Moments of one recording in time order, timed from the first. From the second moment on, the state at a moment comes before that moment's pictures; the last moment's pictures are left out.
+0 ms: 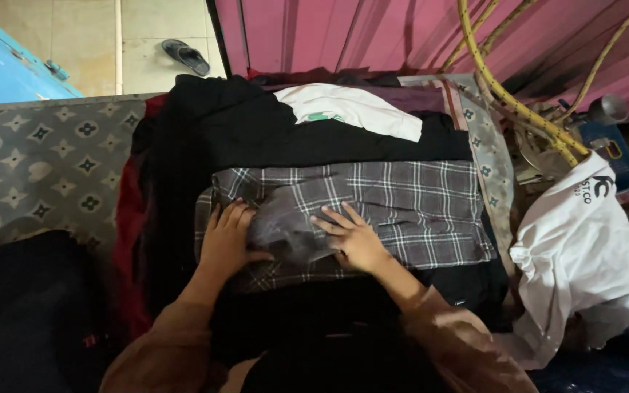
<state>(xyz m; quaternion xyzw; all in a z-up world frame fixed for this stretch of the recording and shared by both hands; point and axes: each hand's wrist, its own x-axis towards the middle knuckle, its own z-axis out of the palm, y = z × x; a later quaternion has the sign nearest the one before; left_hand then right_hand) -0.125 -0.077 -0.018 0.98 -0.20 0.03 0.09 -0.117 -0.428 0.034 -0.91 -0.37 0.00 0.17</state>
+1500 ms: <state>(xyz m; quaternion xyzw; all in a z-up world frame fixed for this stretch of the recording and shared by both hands) -0.145 -0.167 -0.017 0.40 0.38 0.02 0.83 -0.142 -0.453 0.033 -0.95 -0.09 -0.25 0.20</state>
